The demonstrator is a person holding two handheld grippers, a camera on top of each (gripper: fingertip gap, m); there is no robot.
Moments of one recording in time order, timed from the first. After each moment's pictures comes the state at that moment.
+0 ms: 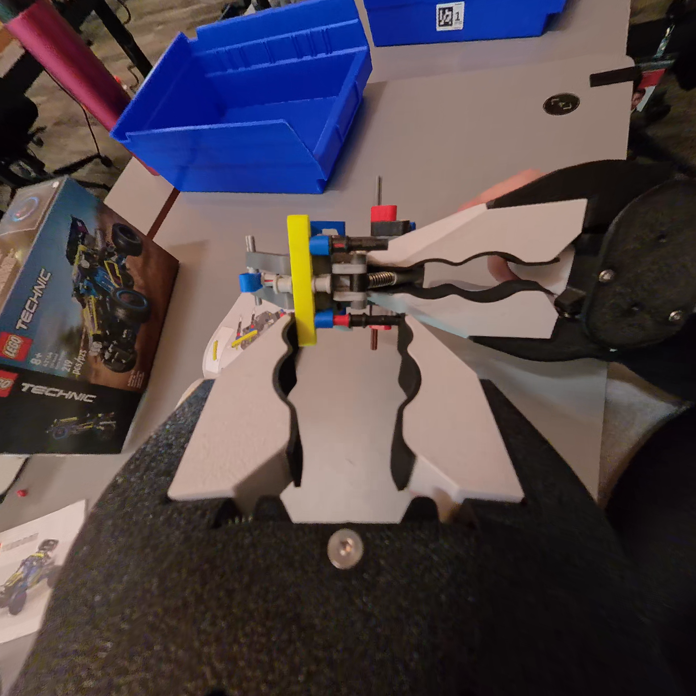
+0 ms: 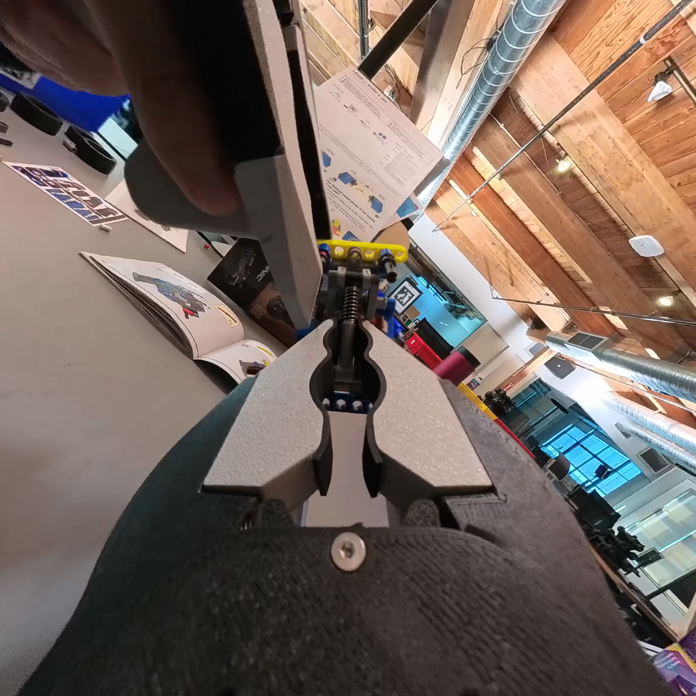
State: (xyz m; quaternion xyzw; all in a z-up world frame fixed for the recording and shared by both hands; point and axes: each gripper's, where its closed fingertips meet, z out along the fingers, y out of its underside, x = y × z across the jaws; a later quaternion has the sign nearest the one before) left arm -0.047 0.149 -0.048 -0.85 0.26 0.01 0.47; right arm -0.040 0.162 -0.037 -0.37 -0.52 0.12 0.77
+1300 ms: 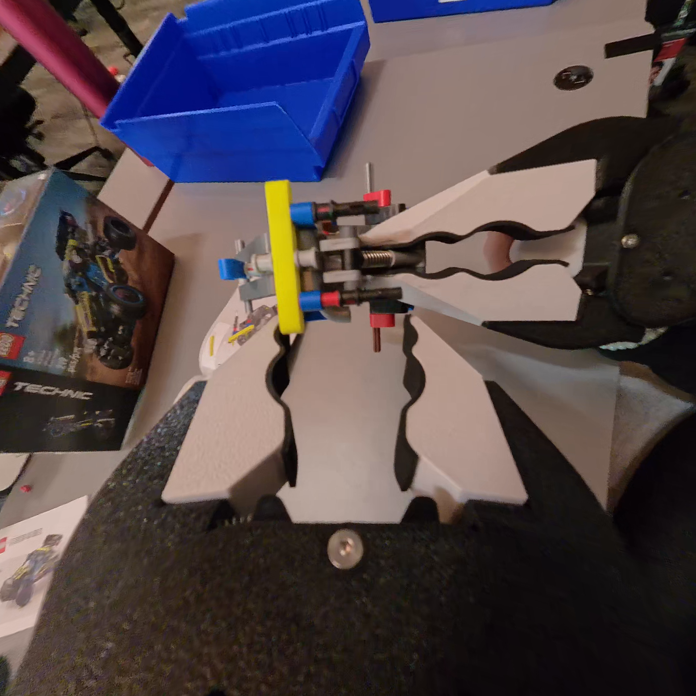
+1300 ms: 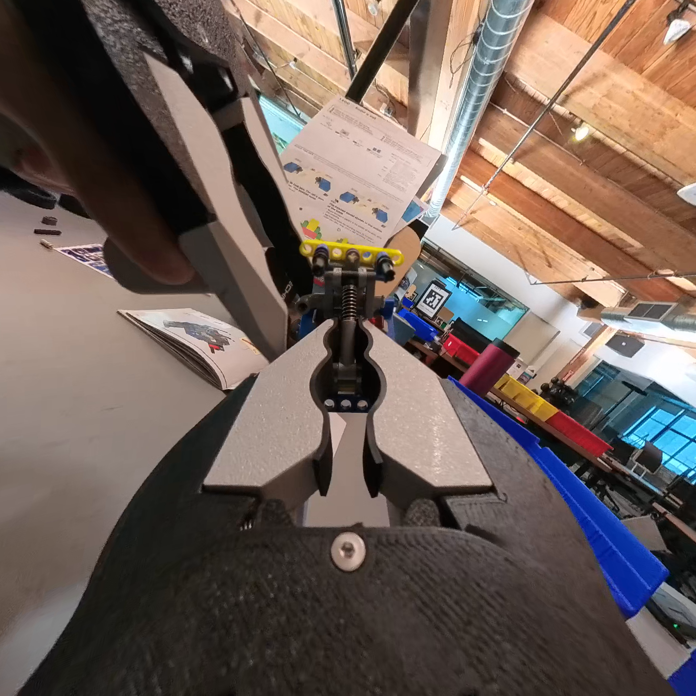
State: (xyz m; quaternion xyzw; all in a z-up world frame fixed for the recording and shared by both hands) left arm -0.045 0.151 -0.059 -0.85 0.26 0.03 0.45; right arm -0.037 0.161 -0.033 -0.39 -0.48 0.21 0.75
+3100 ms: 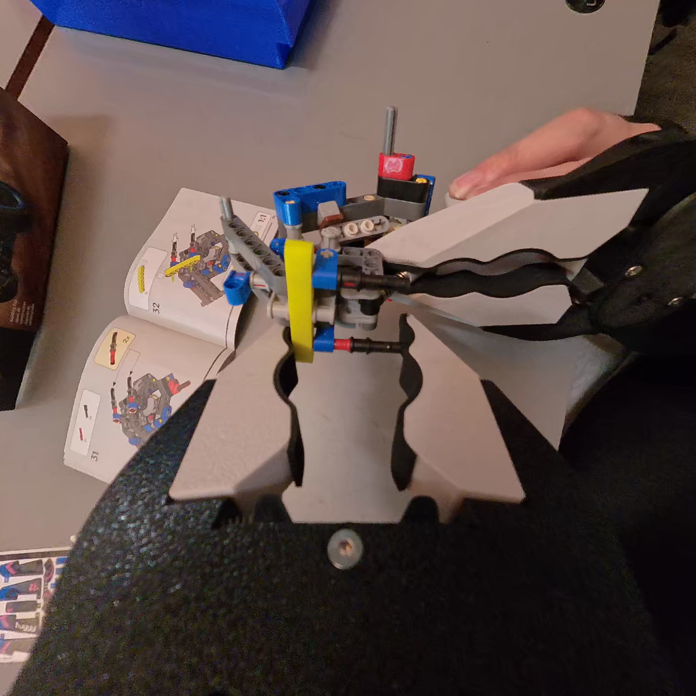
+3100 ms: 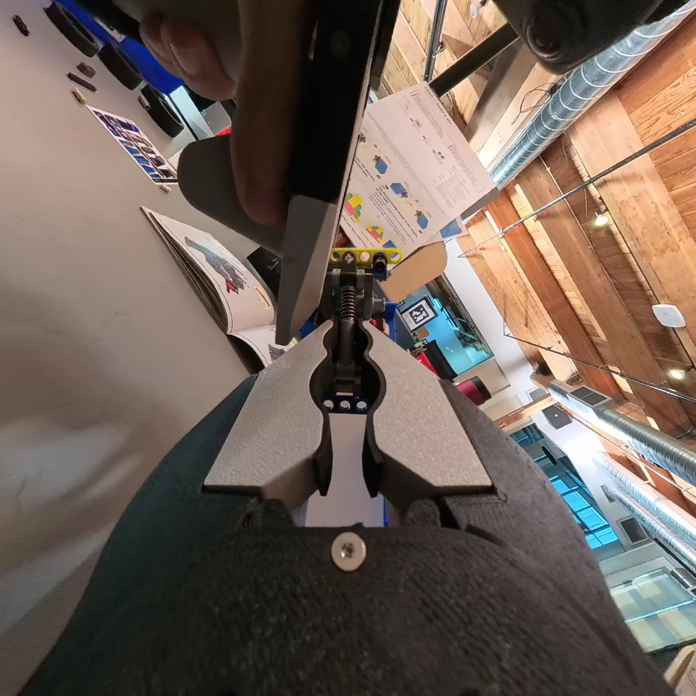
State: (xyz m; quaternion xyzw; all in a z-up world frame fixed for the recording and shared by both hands) left arm -0.061 0.139 -0.096 -0.91 0.23 -0.05 0.35; right arm -0.054 0.145 -0.063 -0.31 -0.59 0.08 0.74
